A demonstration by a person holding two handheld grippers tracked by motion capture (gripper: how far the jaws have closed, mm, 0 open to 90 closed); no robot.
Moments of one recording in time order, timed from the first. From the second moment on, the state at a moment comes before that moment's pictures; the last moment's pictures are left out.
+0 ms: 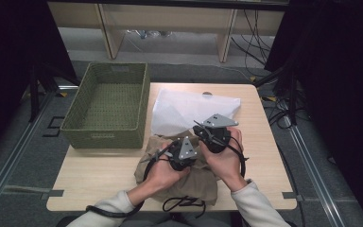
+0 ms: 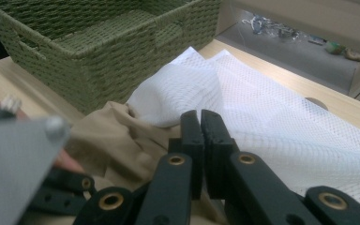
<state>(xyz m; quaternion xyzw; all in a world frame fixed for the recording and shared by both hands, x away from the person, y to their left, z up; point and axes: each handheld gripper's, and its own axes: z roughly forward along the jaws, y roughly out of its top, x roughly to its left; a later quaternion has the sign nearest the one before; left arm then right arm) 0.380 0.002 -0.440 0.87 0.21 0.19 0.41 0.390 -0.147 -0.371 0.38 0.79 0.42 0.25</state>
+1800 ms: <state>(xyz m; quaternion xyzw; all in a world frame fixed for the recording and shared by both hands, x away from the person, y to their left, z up) 0.400 0.034 -0.426 0.77 0.34 0.23 0.48 0.378 -0.149 -0.370 0.36 0.79 0.44 0.23</state>
